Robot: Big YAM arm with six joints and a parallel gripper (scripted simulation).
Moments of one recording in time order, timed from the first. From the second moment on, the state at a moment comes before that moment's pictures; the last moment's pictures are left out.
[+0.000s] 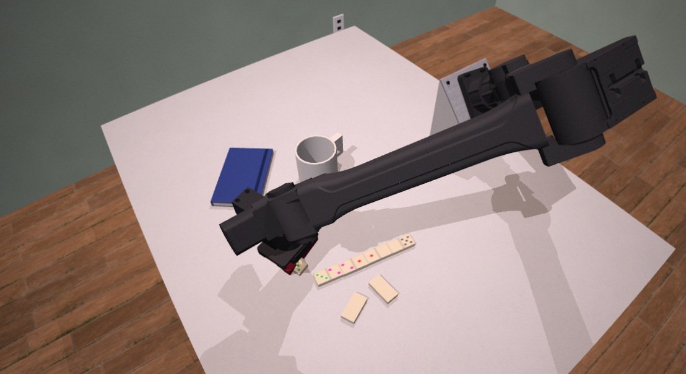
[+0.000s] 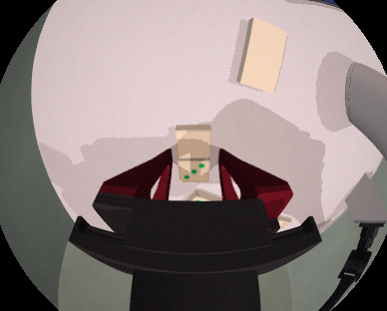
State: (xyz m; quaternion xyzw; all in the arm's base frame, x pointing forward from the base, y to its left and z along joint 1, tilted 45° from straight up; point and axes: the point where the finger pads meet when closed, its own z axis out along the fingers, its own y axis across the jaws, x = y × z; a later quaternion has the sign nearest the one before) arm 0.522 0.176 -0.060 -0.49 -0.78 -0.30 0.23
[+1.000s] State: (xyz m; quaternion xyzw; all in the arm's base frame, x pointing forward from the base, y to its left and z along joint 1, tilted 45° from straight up) arm 0.522 0.176 -0.060 -0.49 -0.78 -0.30 0.23
